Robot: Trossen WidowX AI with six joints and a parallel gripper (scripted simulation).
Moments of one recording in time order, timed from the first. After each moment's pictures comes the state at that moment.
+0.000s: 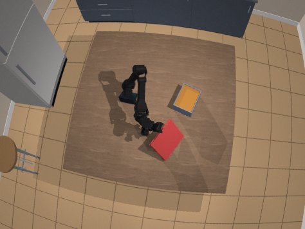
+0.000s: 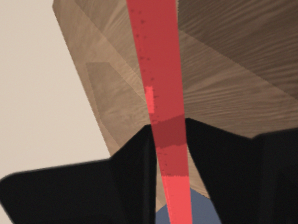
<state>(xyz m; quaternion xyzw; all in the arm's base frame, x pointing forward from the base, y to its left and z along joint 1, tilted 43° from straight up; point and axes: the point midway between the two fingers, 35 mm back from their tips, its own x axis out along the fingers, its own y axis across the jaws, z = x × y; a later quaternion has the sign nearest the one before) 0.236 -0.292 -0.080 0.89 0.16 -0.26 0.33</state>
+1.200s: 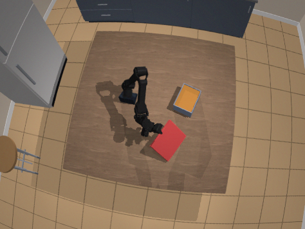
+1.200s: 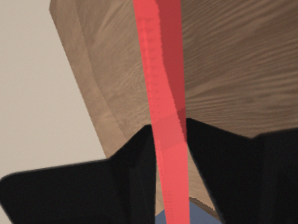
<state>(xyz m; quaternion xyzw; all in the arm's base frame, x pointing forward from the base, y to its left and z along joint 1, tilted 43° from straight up) 0.240 -0.278 -0.099 0.89 0.15 -0.26 0.33</state>
